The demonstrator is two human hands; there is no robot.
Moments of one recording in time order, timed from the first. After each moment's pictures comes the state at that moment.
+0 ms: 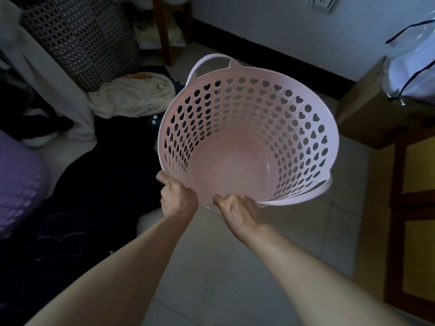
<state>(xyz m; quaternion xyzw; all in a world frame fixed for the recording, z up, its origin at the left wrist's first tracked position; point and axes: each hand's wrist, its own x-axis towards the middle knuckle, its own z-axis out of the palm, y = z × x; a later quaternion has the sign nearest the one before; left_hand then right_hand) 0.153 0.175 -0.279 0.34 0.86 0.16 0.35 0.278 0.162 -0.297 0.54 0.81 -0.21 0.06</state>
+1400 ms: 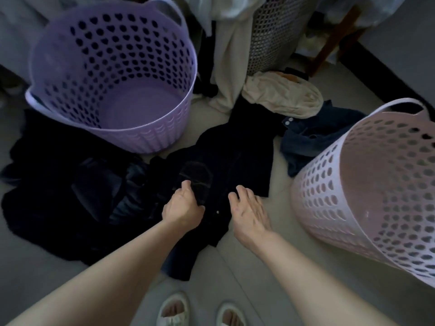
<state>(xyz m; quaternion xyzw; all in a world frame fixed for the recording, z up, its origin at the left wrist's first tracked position) -0.169 0.004 -0.268 0.32 0.86 0.03 0.40 -0.031 0.063 -0.261 0.38 0.89 -0.18 0.20</state>
